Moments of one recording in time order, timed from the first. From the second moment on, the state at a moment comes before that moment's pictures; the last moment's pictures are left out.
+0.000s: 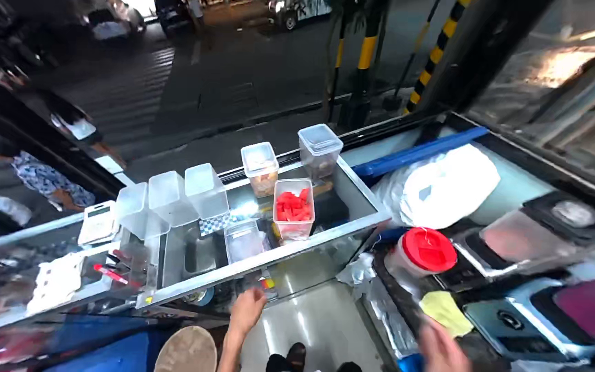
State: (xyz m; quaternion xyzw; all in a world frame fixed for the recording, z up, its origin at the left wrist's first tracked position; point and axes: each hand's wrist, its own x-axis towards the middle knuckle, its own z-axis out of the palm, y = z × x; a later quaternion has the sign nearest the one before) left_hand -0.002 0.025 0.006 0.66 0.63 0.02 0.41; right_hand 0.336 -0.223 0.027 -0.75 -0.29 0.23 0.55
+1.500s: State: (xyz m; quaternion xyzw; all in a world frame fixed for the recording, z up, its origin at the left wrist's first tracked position) left_hand 0.145 0.134 -0.037 0.60 0.46 0.50 0.43; right_hand 0.381 0.215 0.082 -0.43 -0.55 0.44 0.57
